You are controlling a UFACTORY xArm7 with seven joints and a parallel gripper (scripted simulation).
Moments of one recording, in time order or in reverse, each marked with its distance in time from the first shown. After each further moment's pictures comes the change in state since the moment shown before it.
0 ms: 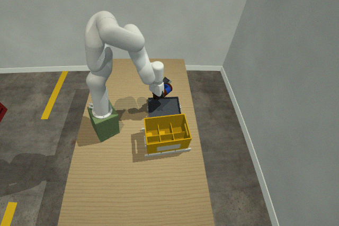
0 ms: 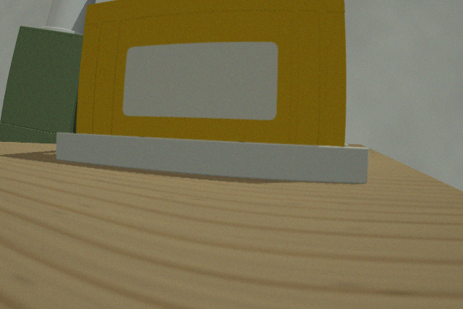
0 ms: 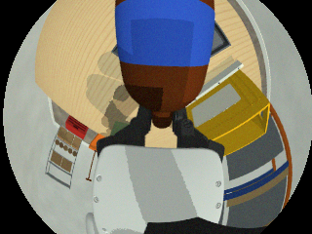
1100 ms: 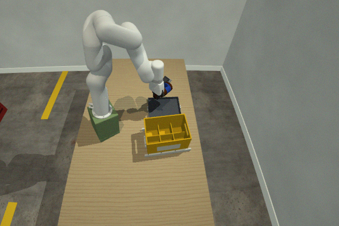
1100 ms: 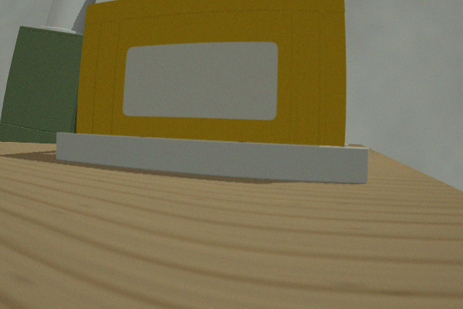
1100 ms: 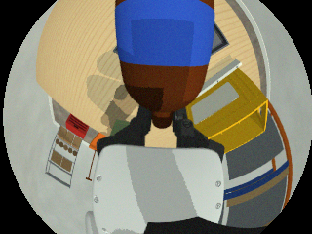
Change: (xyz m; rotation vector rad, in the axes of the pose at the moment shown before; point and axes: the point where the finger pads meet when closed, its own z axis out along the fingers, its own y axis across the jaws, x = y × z) arm 0.000 0.000 -0.010 0.002 0.000 0.000
